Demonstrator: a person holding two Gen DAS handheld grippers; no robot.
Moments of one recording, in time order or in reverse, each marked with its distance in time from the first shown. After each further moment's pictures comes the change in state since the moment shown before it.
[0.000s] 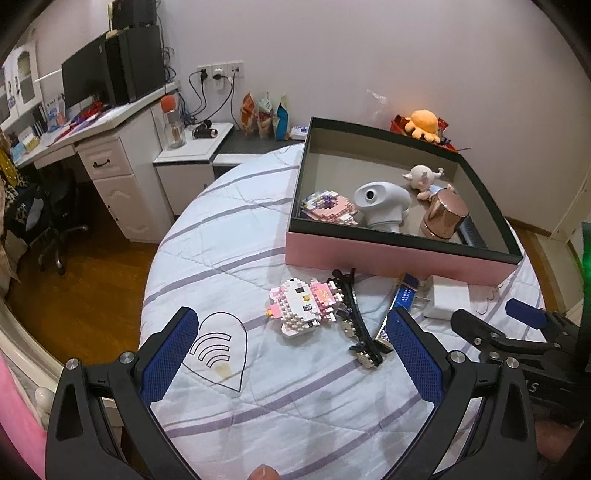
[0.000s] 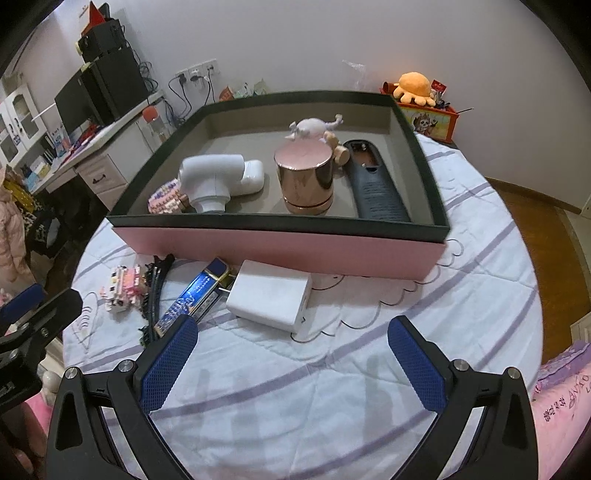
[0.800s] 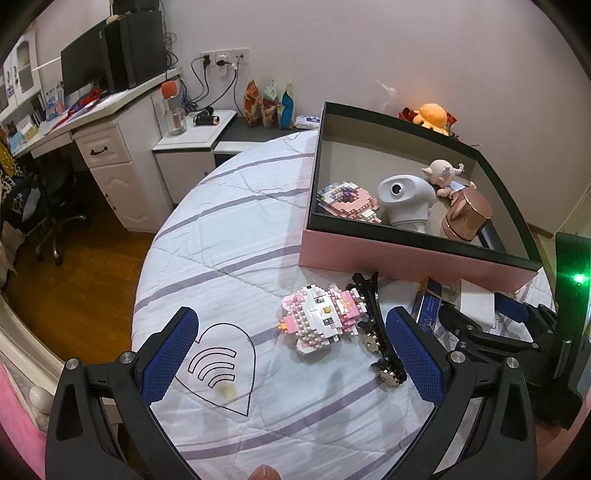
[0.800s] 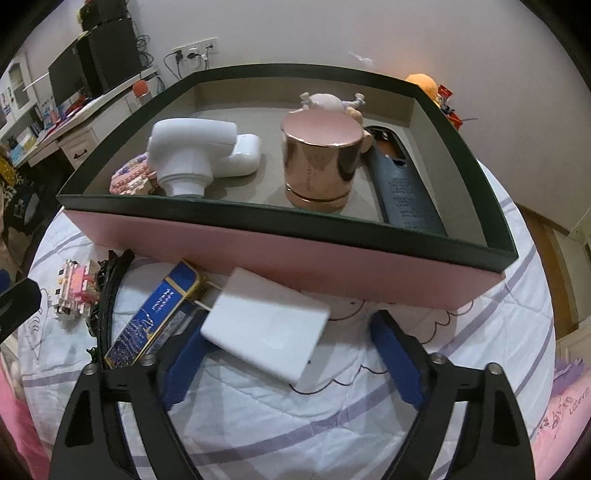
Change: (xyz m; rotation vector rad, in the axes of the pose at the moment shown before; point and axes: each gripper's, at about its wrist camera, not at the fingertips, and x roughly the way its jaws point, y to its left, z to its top) left arm 0.026 0.017 0.006 -0.018 0.038 -0.003; right arm 0.042 0.019 0.005 -0.085 0.026 -0.090
